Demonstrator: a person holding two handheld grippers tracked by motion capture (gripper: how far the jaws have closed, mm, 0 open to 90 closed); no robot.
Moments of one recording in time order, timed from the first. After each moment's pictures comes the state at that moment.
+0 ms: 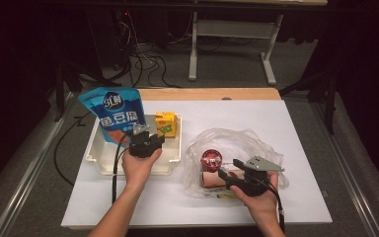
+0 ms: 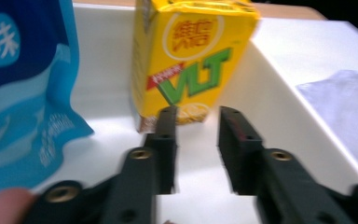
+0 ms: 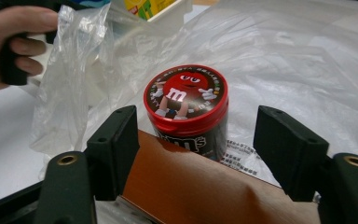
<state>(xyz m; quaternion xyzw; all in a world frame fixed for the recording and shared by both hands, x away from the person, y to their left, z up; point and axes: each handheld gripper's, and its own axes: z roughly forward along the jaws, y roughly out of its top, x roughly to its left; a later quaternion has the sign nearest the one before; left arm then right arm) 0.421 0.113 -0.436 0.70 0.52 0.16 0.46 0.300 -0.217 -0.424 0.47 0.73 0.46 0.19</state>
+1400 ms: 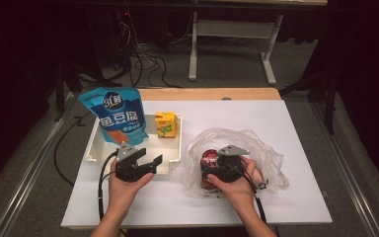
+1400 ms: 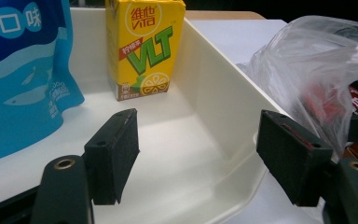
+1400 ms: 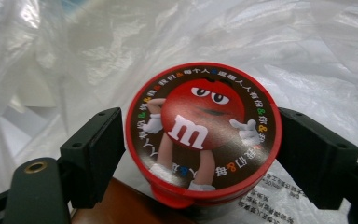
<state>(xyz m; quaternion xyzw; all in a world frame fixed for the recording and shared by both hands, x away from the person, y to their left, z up) 0.359 0.140 -0.430 0.72 0.45 0.16 0.50 0.351 -0.167 -0.443 0.49 0.76 0.37 0.20</state>
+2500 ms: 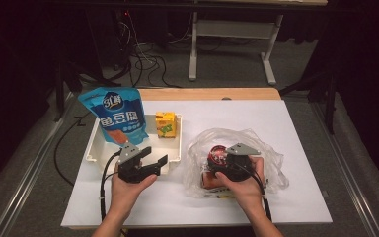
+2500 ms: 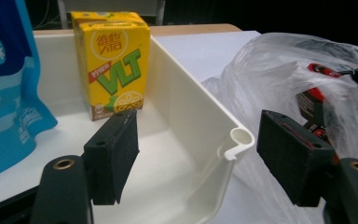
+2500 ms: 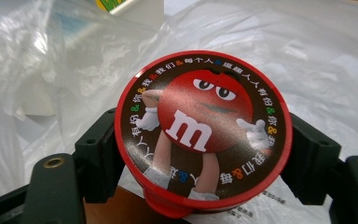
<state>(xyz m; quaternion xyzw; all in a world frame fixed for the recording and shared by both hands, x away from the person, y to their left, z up) 0.349 0.128 -0.415 0.73 0.42 0.16 0.53 0.341 -0.188 -0.423 0.48 0.75 0.39 0.22</state>
